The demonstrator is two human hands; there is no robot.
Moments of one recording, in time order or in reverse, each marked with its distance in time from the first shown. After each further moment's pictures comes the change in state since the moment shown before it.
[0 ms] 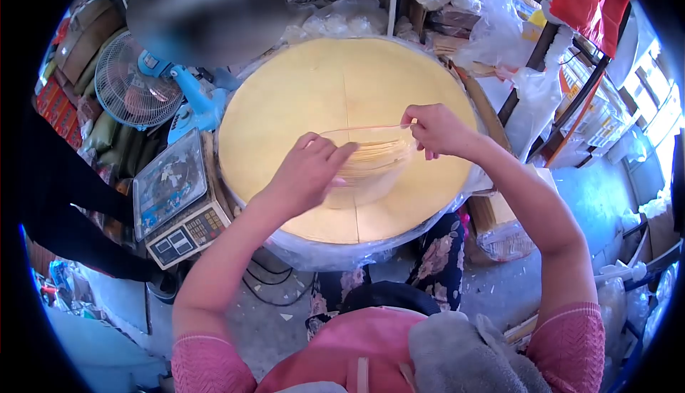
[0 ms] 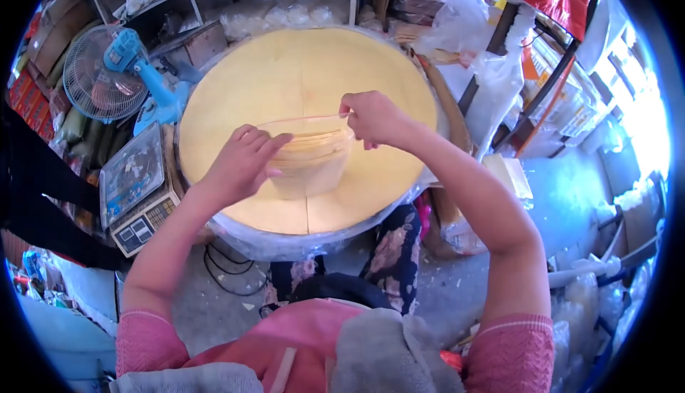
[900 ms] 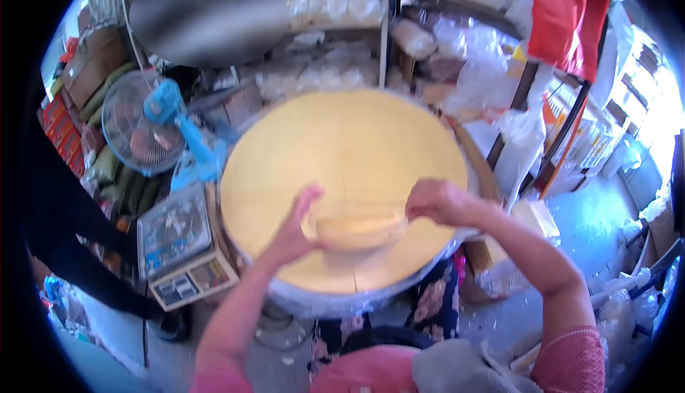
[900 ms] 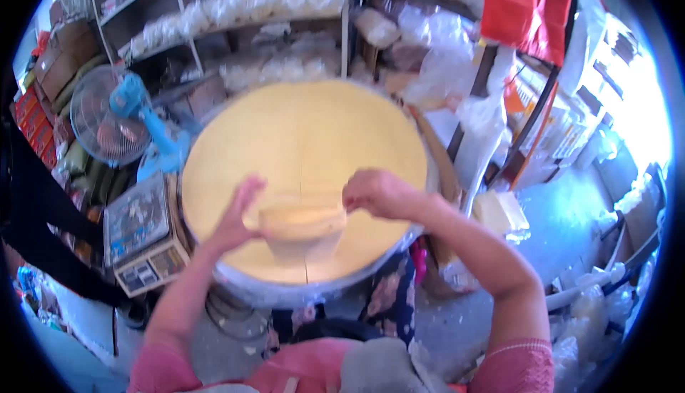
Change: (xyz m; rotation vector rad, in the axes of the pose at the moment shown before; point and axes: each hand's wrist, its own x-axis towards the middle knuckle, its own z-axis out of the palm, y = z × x) left_hand -0.024 -0.027 0.038 -0.865 0.243 -0.430; right_hand -0.025 0.037 -0.006 -0.153 0.114 -0.883
